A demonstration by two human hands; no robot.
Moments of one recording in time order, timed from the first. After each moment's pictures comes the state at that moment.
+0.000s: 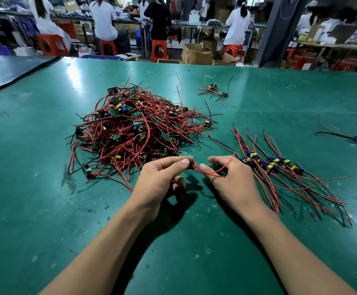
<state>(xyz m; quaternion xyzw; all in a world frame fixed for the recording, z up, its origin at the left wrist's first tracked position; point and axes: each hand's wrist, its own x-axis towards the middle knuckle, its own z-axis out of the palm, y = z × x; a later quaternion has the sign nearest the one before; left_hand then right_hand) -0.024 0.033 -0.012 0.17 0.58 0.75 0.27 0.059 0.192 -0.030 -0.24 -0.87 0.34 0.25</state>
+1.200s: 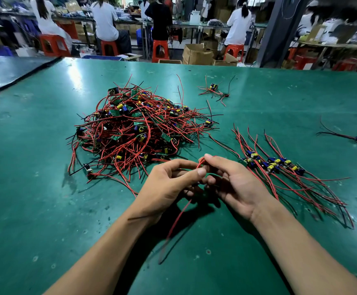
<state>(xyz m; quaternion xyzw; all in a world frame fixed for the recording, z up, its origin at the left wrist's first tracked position) -0.016 0.033 -0.012 0.25 0.58 0.71 0.31 0.060 0.179 -0.002 -0.21 -0.52 0.83 0.08</state>
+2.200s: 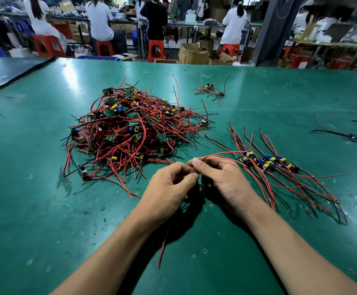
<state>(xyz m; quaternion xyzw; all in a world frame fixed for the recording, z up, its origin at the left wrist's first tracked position) -0.009 0.038 -0.019 0.30 0.70 0.62 0.21 0.053 0.176 -0.023 -0.15 -0.64 0.74 0.15</state>
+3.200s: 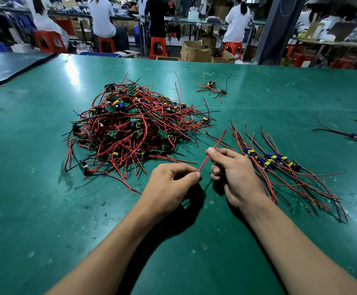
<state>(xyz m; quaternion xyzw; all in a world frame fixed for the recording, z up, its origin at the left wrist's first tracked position) -0.008 0.040 -0.018 0.29 0.71 0.61 0.21 0.046 0.188 -0.018 -0.24 -0.52 0.78 0.25</state>
